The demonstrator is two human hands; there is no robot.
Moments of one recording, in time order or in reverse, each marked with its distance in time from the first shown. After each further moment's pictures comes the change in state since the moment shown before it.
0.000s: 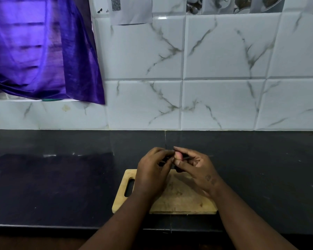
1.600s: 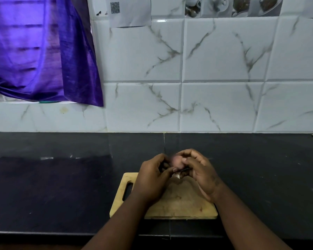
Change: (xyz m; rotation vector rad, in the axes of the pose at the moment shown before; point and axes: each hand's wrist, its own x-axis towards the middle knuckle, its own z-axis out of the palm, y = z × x) left_hand 0.002 -0.002 -0.001 -0.125 -0.228 -0.226; right_hand 0.001 -0.006 0.000 0.176 0.036 0.089
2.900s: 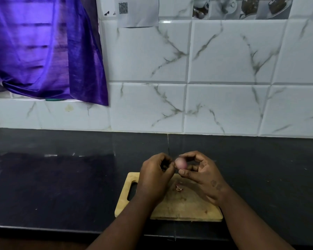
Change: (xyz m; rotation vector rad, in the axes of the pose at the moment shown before) left_hand -0.003 0.006 -0.002 0.061 0.163 -0.063; right_hand -0.002 0.007 -0.004 -0.140 -0.072 -0.092
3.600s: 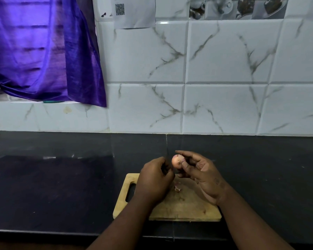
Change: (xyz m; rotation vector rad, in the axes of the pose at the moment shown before) left_hand 0.000 0.000 0.004 0.146 -0.096 -0.039; right_hand -0.001 -0.003 0.001 0.173 -0.028 0.052
